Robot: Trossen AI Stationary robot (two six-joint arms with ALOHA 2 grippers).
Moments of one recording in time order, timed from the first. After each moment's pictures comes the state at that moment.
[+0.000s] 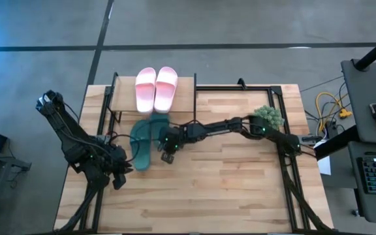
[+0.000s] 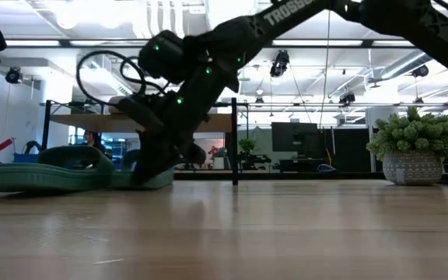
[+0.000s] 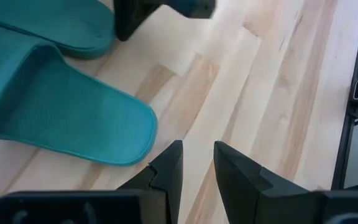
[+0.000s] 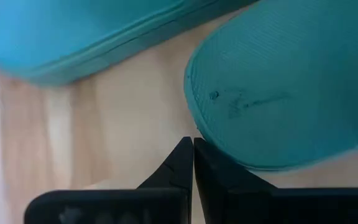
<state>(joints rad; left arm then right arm) -0.90 0.95 0.82 -0.99 -0.53 -1.35 -0.04 2.41 1.91 -0.44 -0.08 0.34</state>
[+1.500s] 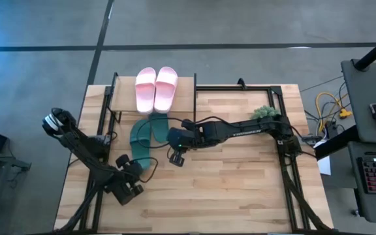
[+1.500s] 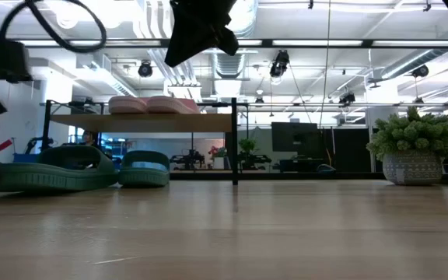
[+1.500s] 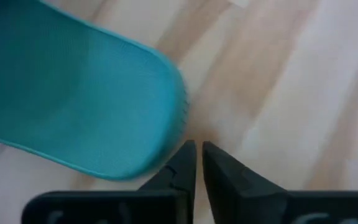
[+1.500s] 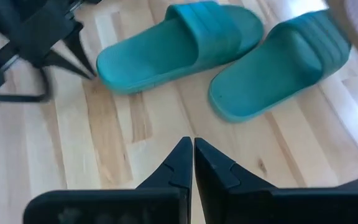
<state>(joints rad) -0.84 1.44 0.69 -0.70 -0.51 -1.36 0.12 2.08 1.99 -0.81 0.24 0.34</state>
